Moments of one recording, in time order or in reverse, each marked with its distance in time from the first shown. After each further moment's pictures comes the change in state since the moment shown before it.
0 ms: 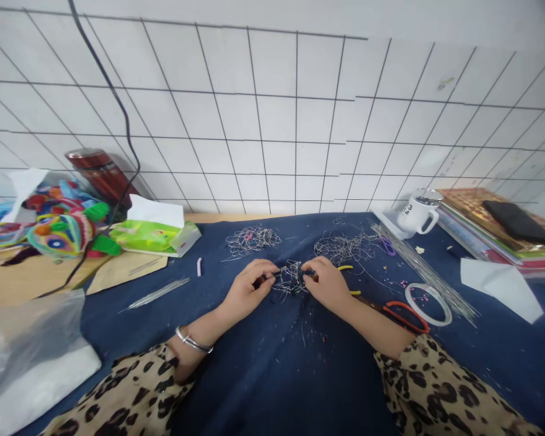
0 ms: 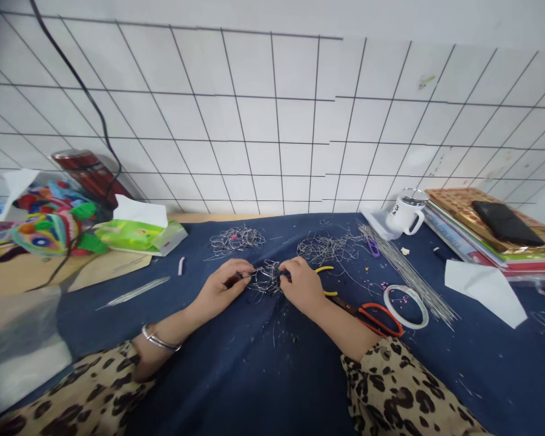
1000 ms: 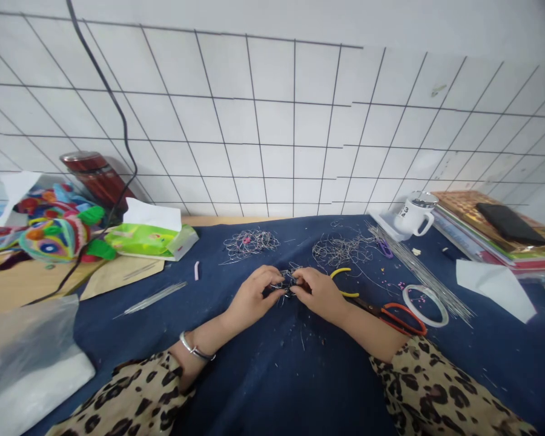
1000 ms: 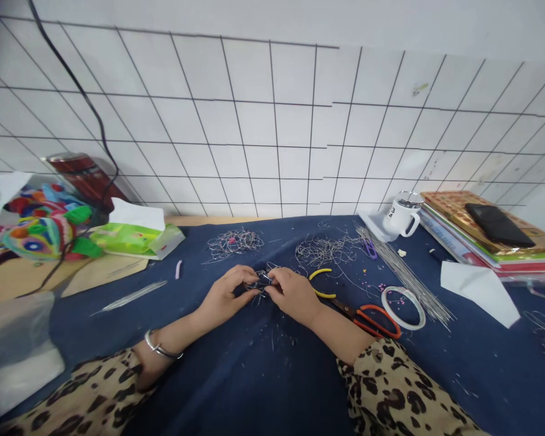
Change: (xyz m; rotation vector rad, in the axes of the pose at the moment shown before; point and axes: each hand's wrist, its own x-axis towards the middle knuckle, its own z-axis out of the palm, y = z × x) left_hand 0.001 0.005 0.010 0.161 -0.080 0.147; right_hand -0.006 -0.005 0.009 0.030 -0.019 -0.269
